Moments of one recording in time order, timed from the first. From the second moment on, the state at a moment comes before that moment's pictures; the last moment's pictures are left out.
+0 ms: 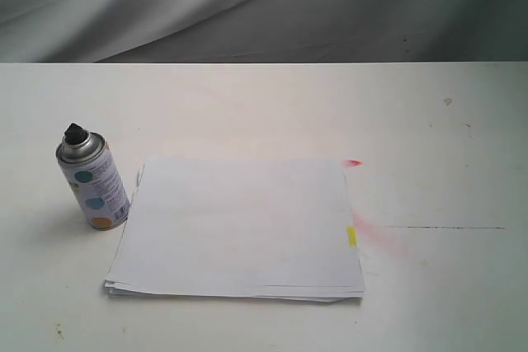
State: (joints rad) left arm -0.30 0.11 -0.01 0.66 -0.50 -0.69; right arm 0.28 0.07 -0.16 0.90 0.09 -0.70
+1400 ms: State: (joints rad) left arm -0.30 0.11 -0.01 0.66 -0.50 -0.69; right arm -0.12 0.00 -0.13 0.38 0.14 -0.33
